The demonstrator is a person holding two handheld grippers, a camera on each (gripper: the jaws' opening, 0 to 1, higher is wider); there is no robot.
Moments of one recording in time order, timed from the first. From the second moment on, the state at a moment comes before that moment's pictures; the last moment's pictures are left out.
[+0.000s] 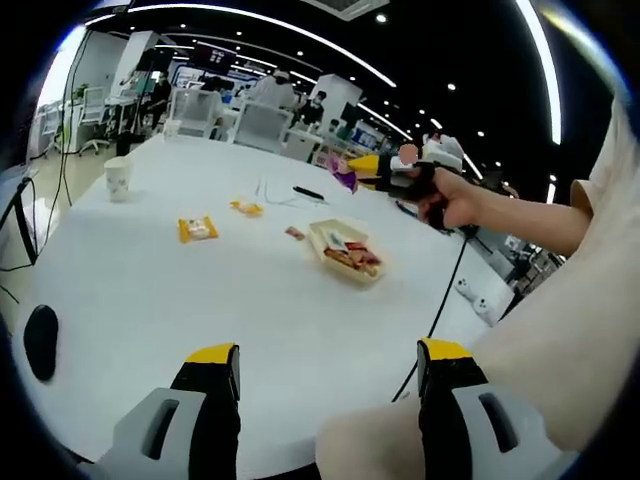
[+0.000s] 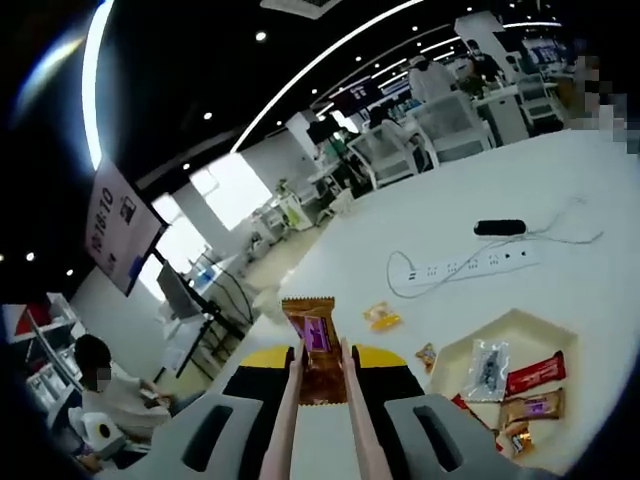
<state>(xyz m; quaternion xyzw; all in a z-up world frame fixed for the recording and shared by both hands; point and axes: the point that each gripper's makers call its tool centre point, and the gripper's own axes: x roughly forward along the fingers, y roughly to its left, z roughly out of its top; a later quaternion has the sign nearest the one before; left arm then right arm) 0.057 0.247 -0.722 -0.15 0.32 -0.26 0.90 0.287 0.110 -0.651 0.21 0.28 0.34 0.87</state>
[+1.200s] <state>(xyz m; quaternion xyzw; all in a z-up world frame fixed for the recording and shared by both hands) 0.057 0.242 -0.724 -0.14 0.33 -0.27 0.89 0.307 0.035 -0.638 0.25 0.24 0.26 0.90</state>
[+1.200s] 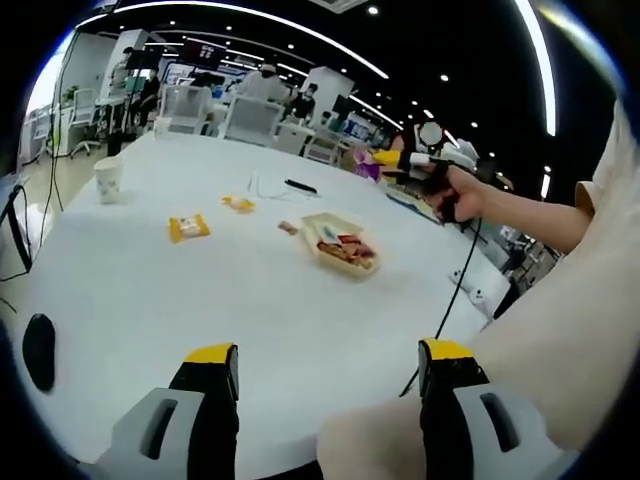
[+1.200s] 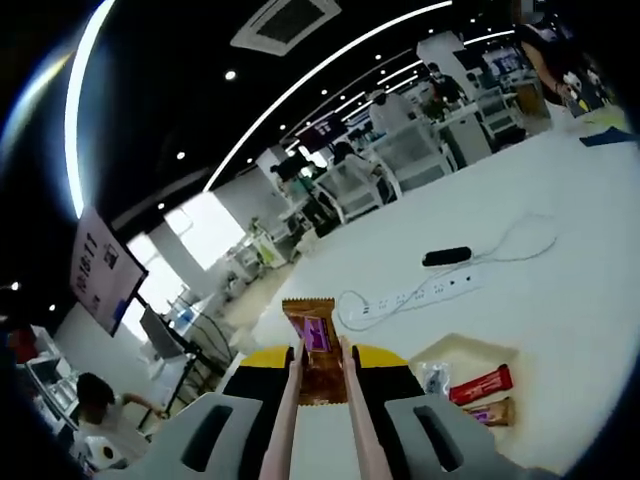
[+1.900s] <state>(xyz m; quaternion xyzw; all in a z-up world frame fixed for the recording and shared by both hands) 0.053 0.239 -0.727 -0.14 0.33 -0.27 0.89 0.305 0.017 -0.645 0.26 0.24 0.24 0.90</state>
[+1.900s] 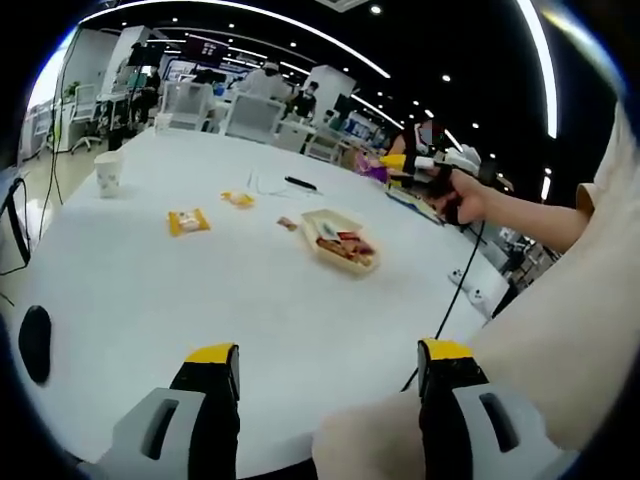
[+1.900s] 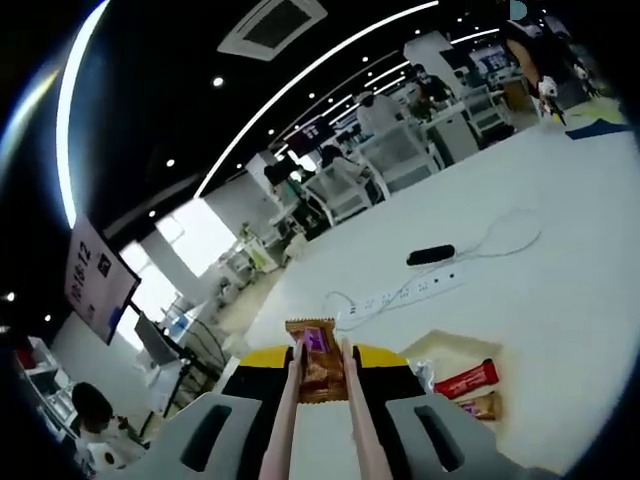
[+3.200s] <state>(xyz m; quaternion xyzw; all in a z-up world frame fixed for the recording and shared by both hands) 0.041 0.246 -0.730 -0.15 0.33 -0.26 0.89 0.317 0.025 -0.675 0.32 0.27 0.22 0.88</state>
